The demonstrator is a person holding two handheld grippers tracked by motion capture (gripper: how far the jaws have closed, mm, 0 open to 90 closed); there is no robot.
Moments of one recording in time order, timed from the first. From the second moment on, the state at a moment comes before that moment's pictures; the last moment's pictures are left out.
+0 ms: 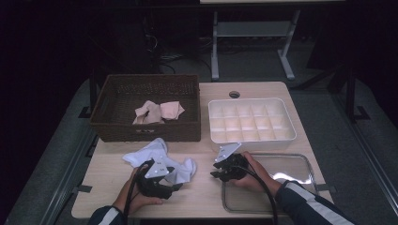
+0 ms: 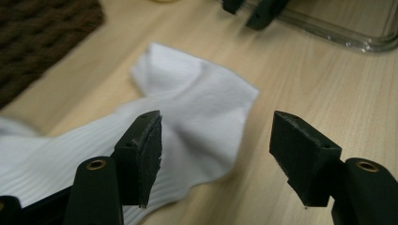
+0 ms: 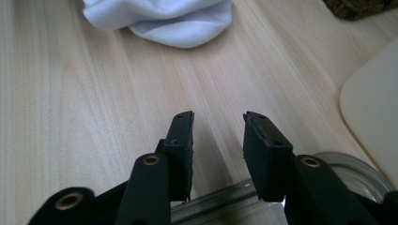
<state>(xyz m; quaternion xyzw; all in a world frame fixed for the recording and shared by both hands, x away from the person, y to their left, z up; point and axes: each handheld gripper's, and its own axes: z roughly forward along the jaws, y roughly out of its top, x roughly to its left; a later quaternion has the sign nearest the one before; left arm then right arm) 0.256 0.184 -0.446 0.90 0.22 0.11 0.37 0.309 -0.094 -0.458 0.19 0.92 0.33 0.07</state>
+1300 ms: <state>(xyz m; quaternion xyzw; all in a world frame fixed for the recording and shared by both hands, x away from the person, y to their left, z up) 0.277 0.174 -0.433 0.89 0.22 0.09 0.40 0.294 -0.050 -0.466 0.08 0.93 0.36 0.06</state>
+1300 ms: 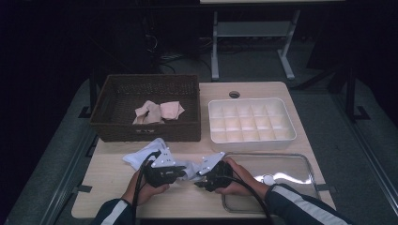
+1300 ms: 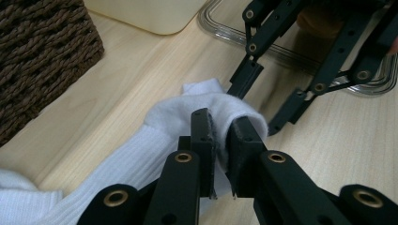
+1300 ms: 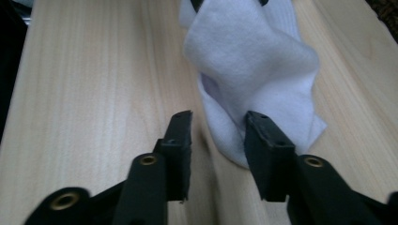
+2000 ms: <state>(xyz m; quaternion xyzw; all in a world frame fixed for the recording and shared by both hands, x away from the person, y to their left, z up) 0.300 0.205 -0.434 0.87 0.28 0.12 0.39 0.293 -0.096 -0.416 0.10 0.88 0.46 0.04</state>
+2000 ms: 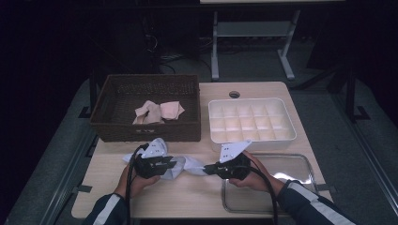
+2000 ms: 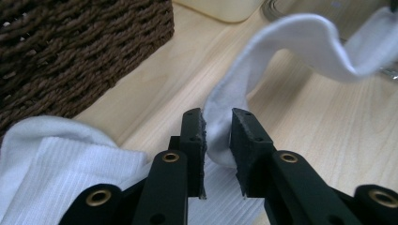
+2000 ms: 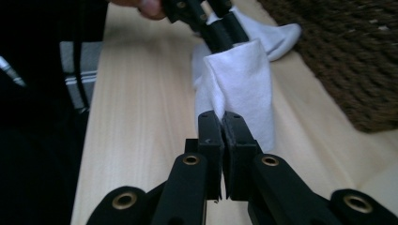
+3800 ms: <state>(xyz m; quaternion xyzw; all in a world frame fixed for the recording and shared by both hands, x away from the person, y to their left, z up) 0.271 0.191 -0.453 0.90 0.25 0.12 0.34 0.305 -0.084 -0.457 0.12 0.93 0.35 0.04</state>
